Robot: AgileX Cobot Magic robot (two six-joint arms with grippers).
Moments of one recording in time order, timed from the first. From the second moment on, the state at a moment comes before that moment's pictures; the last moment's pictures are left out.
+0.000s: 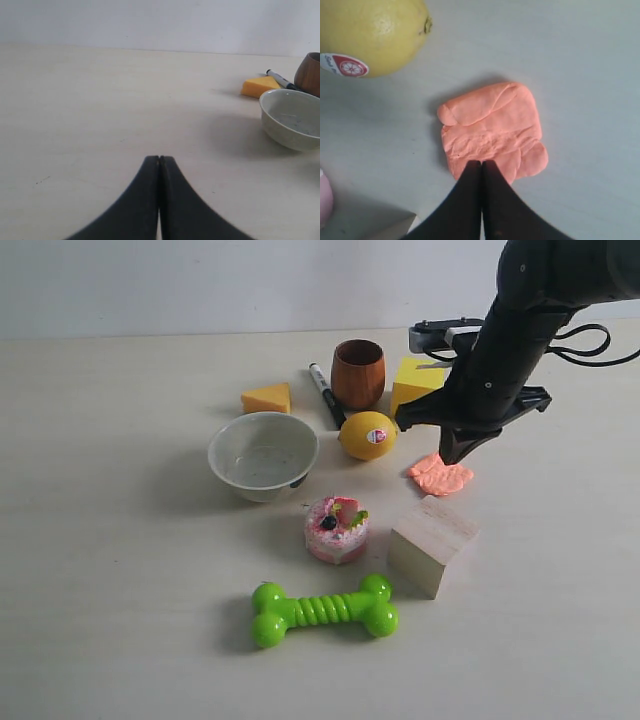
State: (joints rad) left arm -0.01 0.01 0.00 -0.24 0.37 0.18; right arm 0.28 2.04 -1.39 0.15 0.88 -0.07
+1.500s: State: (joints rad) left arm -0.01 0.01 0.00 -0.24 0.37 0.18; right arm 0.28 2.16 -1.40 0.17 0.81 -0.09
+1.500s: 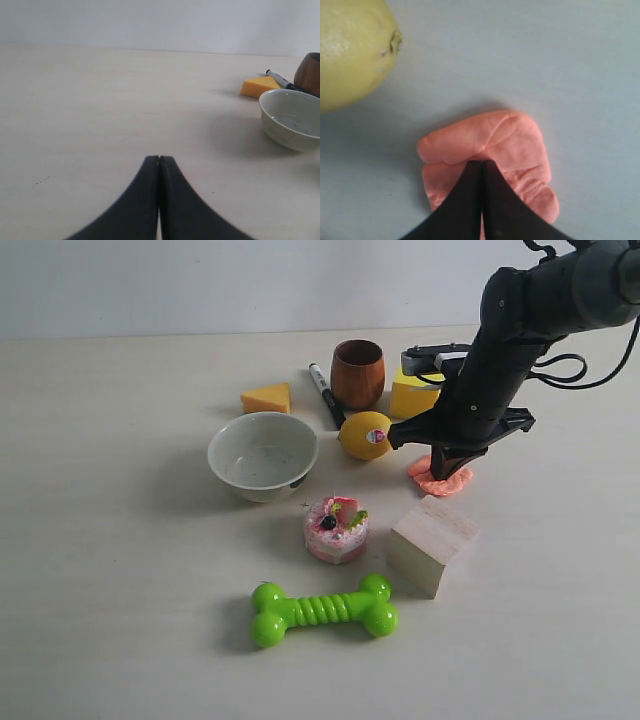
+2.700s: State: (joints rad) left arm -0.01 0.01 0.00 -0.24 0.37 0.18; right arm 0.27 2.23 -1.45 0.19 0.87 -0.09
